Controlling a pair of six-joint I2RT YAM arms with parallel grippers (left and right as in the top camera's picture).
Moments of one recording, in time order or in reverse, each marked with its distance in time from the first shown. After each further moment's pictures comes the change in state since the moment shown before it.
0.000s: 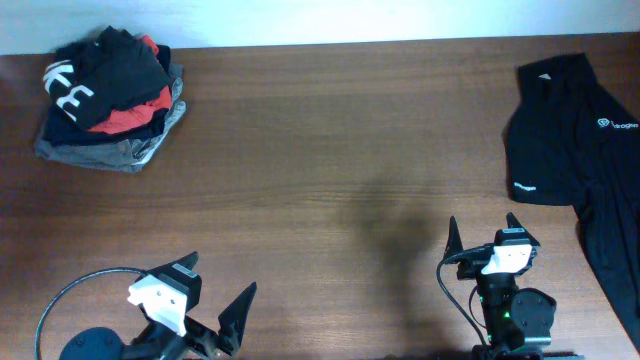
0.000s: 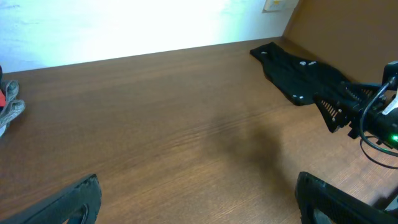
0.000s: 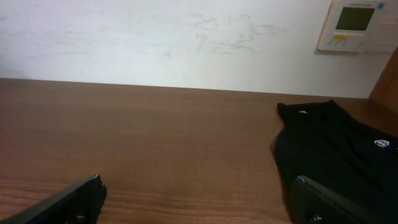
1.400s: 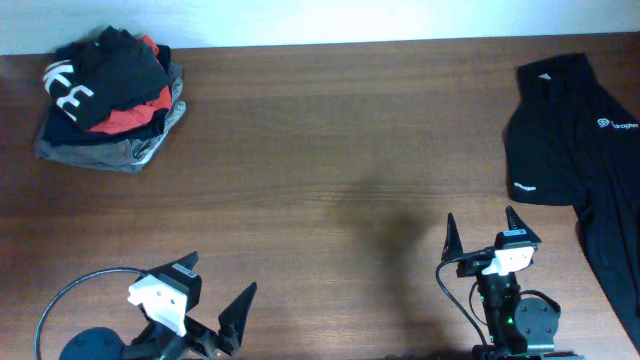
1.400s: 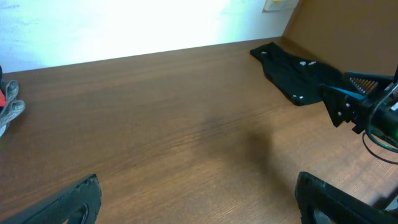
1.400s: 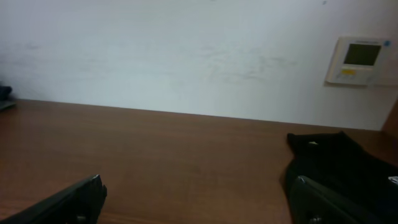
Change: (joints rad) left arm 0.000 0.000 0.000 0.000 0.000 0.000; right arm 0.000 0.001 0.000 0.107 -0.054 -0.005
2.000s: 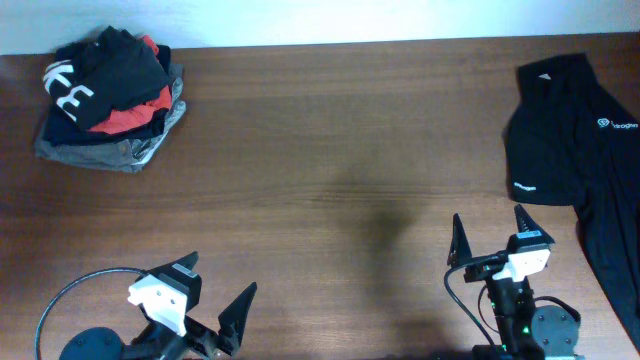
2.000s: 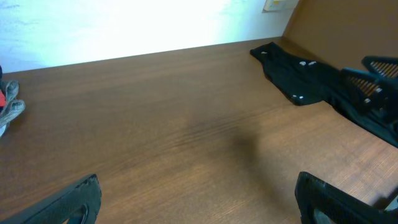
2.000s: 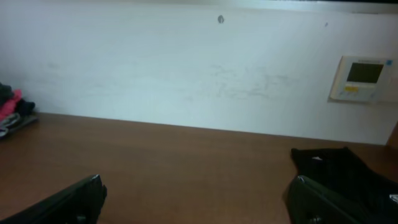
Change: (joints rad) left arm 0.000 0.000 0.000 0.000 0.000 0.000; right arm 0.000 0.000 0.164 -0.148 -0.042 0.010
